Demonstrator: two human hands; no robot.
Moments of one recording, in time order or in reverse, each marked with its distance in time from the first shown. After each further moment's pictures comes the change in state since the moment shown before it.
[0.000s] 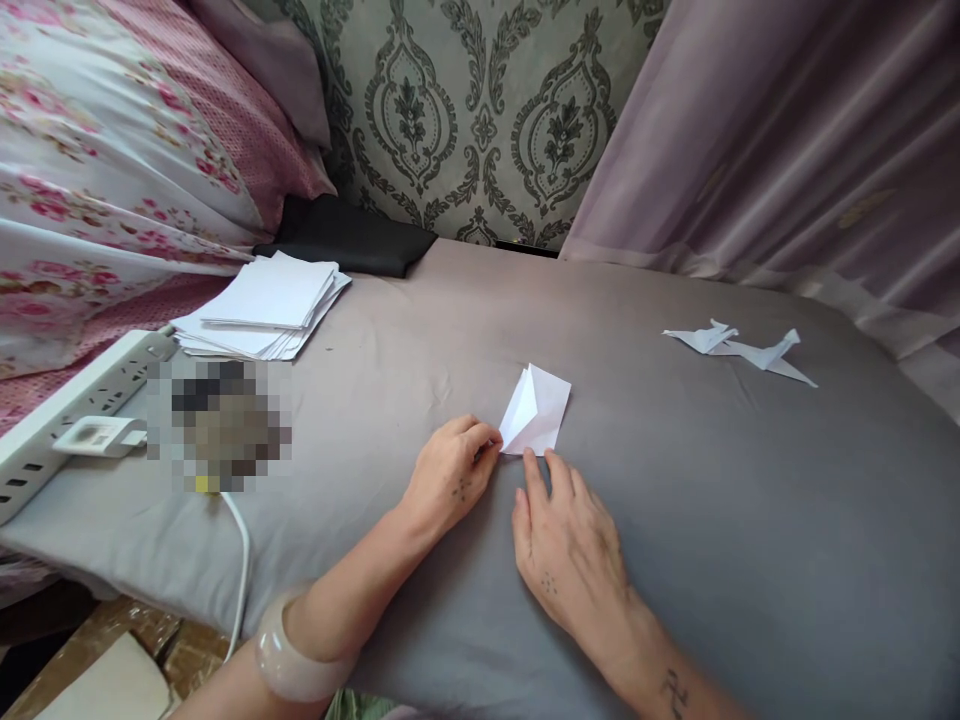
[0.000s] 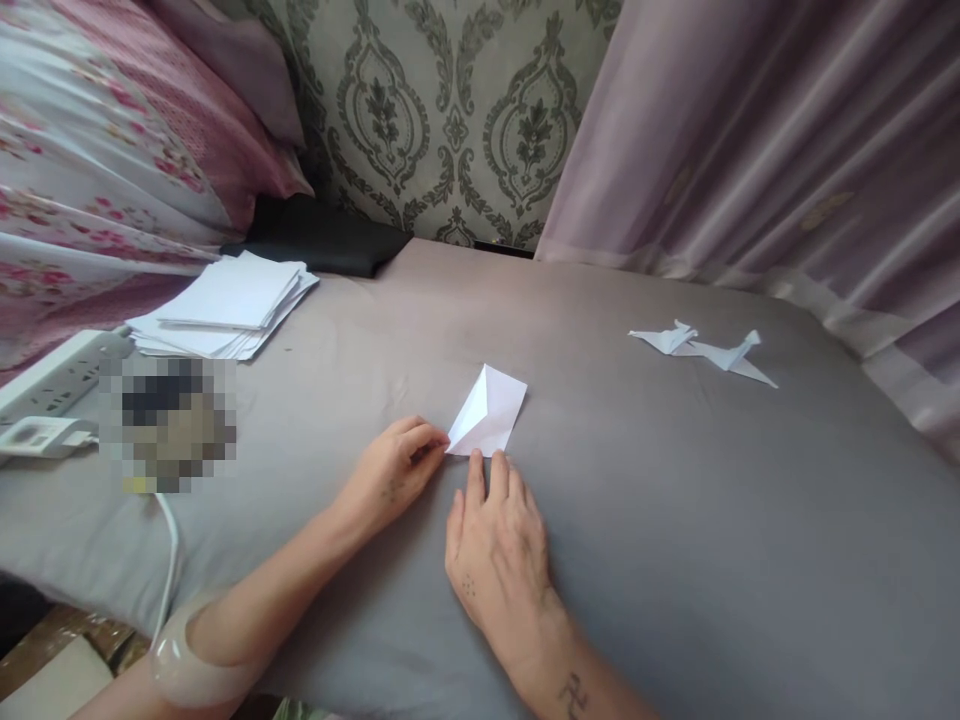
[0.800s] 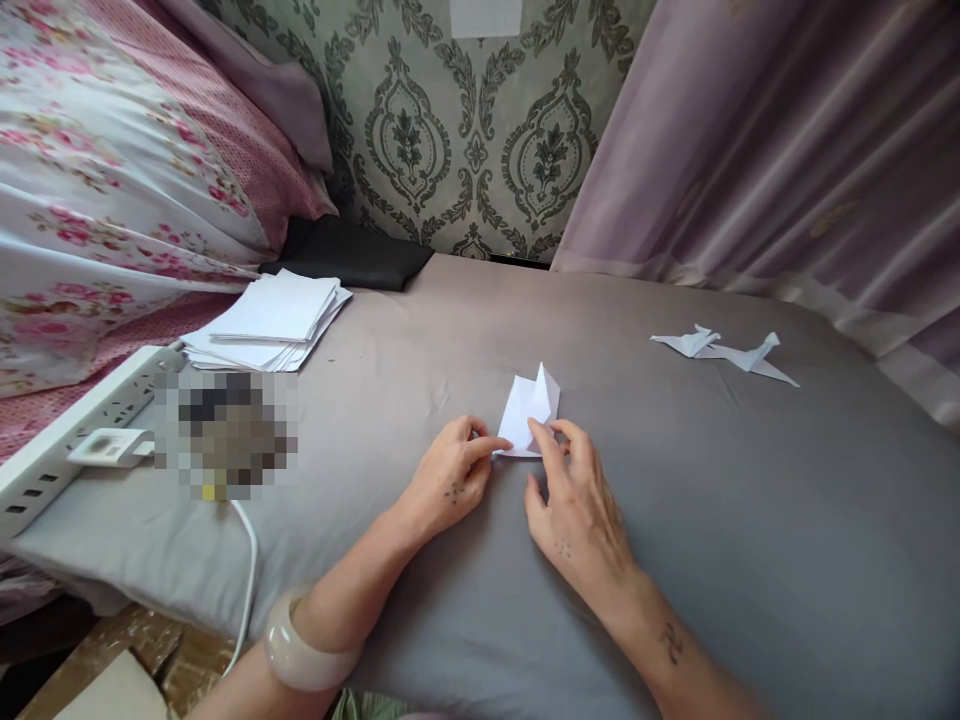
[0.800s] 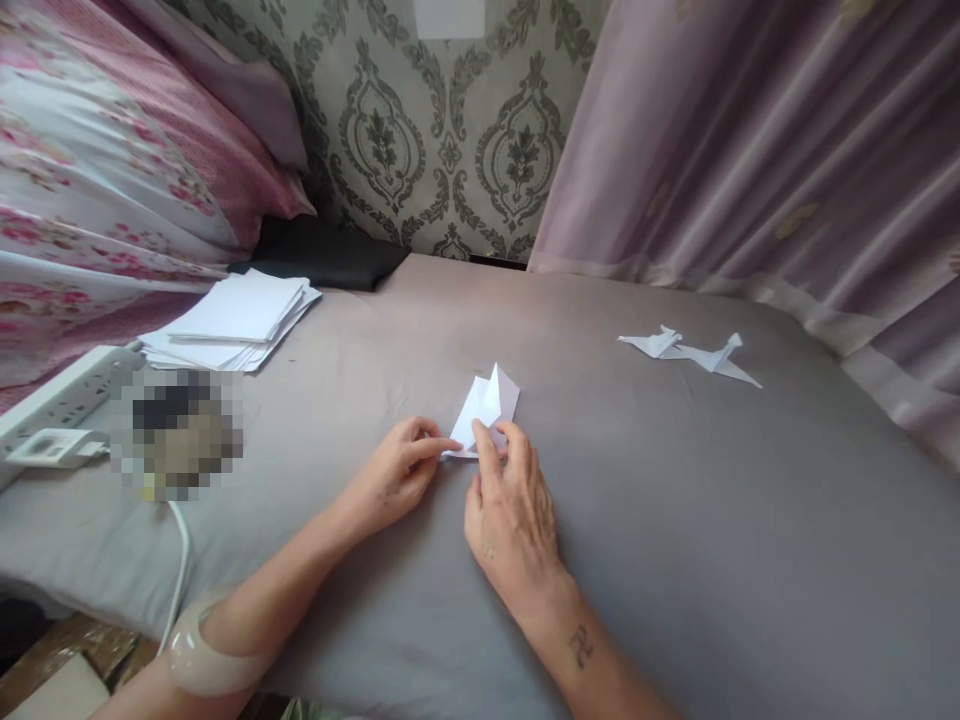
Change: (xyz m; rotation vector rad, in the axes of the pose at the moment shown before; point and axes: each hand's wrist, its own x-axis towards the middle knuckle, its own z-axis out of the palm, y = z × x) left_hand -0.003 -0.006 0.001 -0.077 -0.019 0.171; right_hand 0.015 0.020 -0.002 0.249 0.172 0.054
